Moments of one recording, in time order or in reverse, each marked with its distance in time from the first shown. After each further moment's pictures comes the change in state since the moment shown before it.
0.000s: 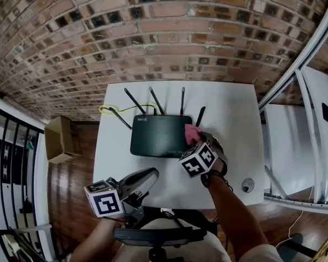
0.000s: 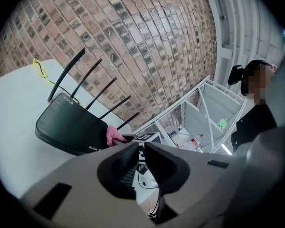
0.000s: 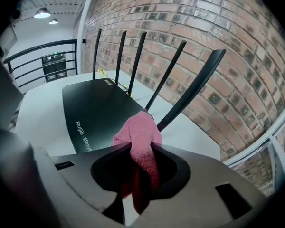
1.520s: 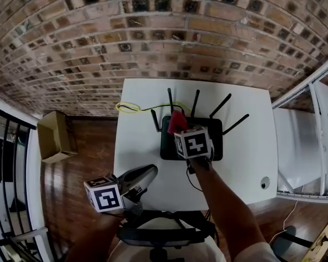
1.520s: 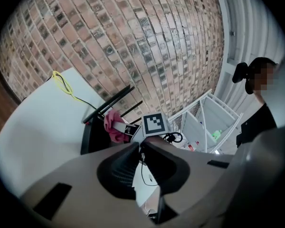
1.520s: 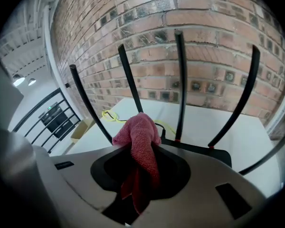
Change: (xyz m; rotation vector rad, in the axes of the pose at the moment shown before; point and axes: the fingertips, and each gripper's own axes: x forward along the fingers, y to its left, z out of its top) left arm -0.130 0.121 0.079 -0.096 0.007 -0.030; right arm 0.057 0.129 0.184 0.495 -0.045 0.226
